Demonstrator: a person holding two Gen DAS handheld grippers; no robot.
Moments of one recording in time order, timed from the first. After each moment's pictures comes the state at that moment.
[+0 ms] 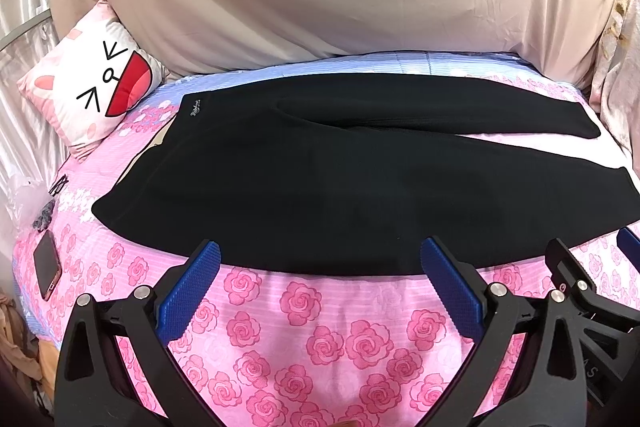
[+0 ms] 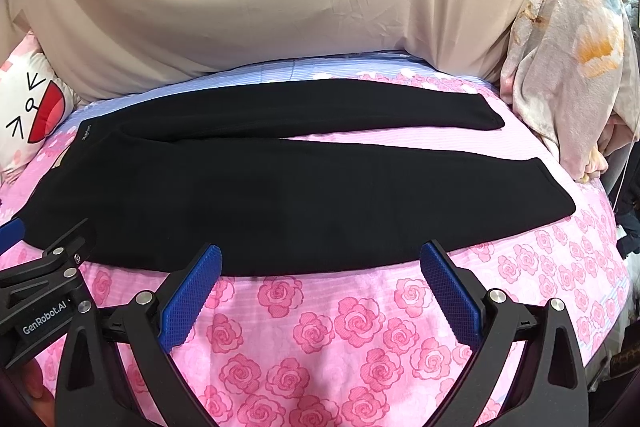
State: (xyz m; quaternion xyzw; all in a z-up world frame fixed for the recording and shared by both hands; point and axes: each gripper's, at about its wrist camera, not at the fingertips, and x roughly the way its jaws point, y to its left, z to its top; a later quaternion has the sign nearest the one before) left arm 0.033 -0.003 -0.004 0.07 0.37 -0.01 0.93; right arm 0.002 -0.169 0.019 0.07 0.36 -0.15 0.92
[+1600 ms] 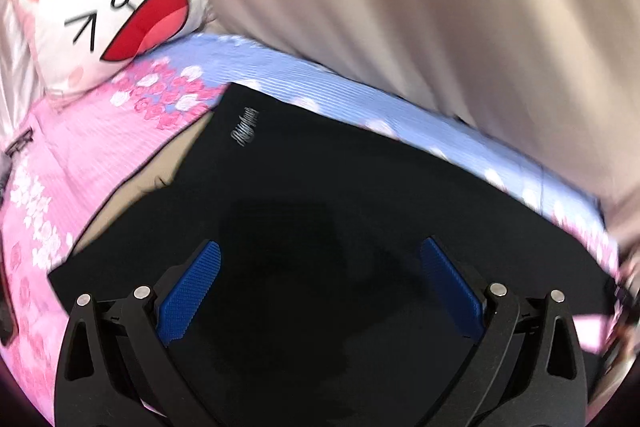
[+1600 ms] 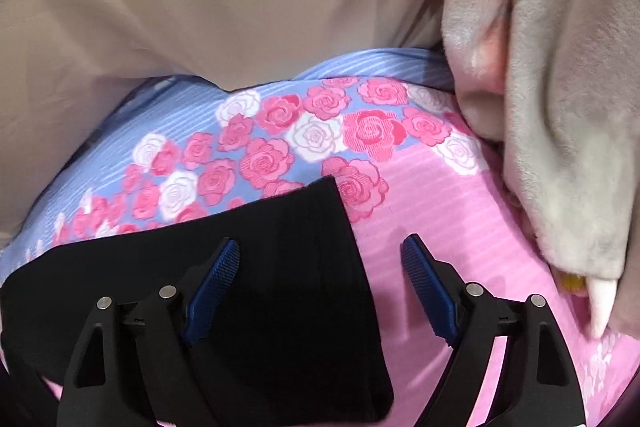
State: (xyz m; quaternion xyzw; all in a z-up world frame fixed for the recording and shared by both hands) left arm 0.271 0.163 0.000 -0.13 0.43 0.05 0.89; right arm 0.234 -0.604 -0.064 0.18 0.42 -0.19 0.86
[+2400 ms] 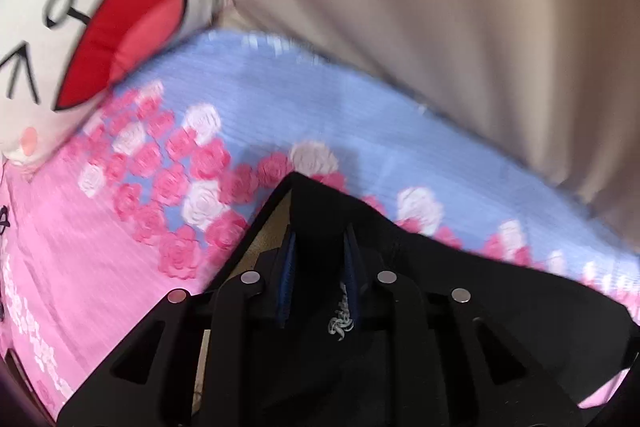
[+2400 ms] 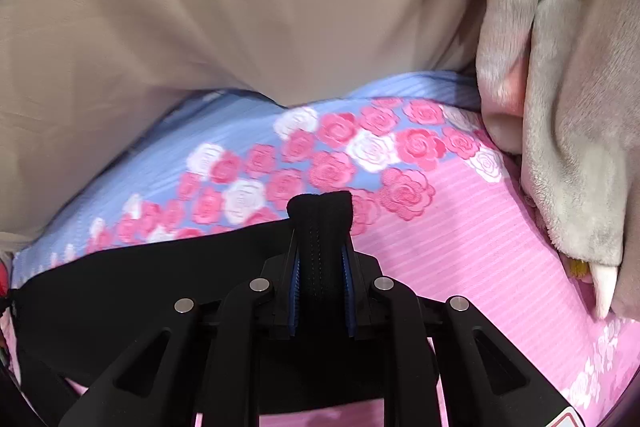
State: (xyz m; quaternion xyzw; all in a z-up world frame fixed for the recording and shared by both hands) left arm 0.426 0.248 -0.026 -0.11 0.47 0.08 0.88; right arm 0.225 -0.565 -0.033 0.20 0.41 -0.18 0.87
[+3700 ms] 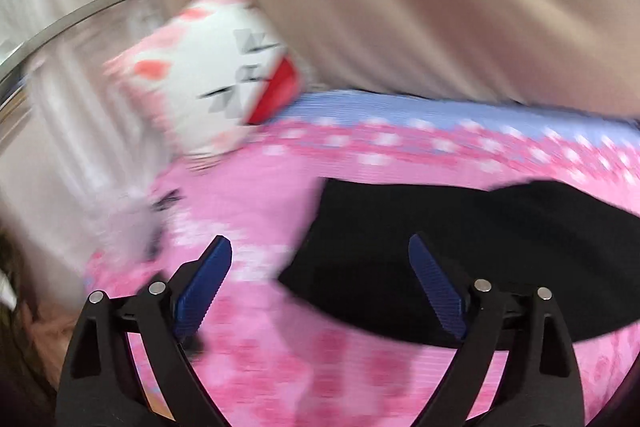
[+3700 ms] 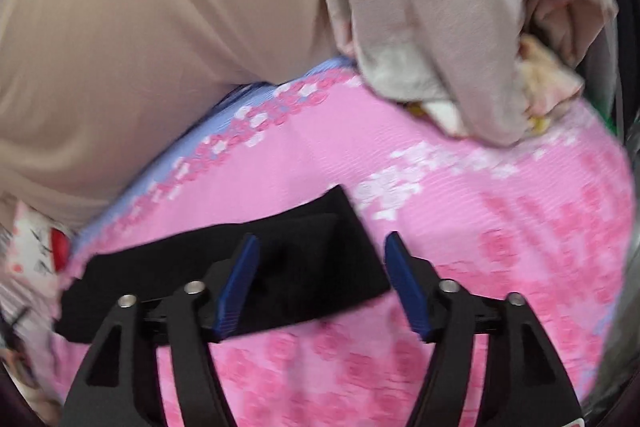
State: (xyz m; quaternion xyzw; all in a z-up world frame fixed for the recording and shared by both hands) left arm 0.122 0.200 0.061 0.07 0.36 0.12 0.92; right arm -0.051 -0.547 0.001 0.30 0.35 -0.13 0.88
